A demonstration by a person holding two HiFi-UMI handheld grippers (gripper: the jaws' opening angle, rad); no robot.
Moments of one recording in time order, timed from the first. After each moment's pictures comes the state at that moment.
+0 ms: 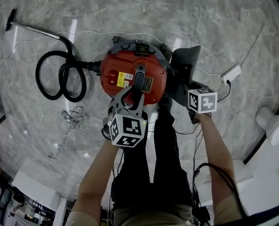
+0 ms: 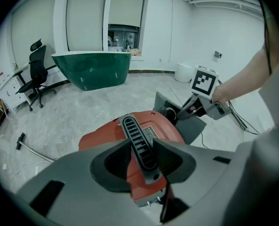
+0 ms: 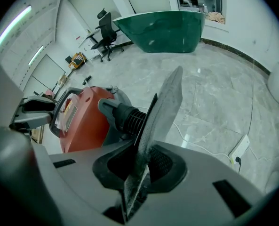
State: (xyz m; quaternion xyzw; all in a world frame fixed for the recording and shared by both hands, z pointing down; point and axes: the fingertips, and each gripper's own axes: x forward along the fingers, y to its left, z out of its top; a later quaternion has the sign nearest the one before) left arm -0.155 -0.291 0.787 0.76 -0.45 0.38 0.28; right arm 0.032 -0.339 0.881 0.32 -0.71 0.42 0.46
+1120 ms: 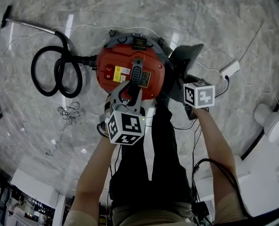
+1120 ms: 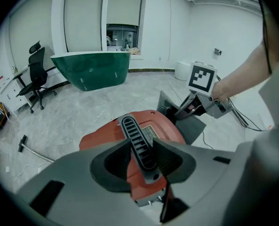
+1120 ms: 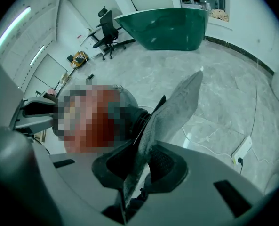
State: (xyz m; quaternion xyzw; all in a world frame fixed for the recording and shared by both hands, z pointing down) left arm -0.154 -0.291 0.787 0.75 -0.45 0.40 0.28; right arm 0.012 -0.338 0.876 0.30 -0.71 0.43 0.46
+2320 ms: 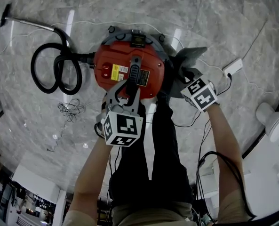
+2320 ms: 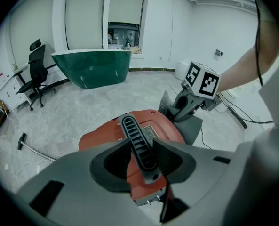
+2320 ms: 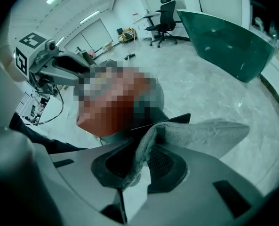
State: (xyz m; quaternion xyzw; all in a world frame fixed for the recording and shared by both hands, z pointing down) left arm -0.154 -0.291 0.787 0.75 -0.44 0.40 0.29; right arm -0.007 -0.326 0.878 0.08 -0.81 0.25 0.53
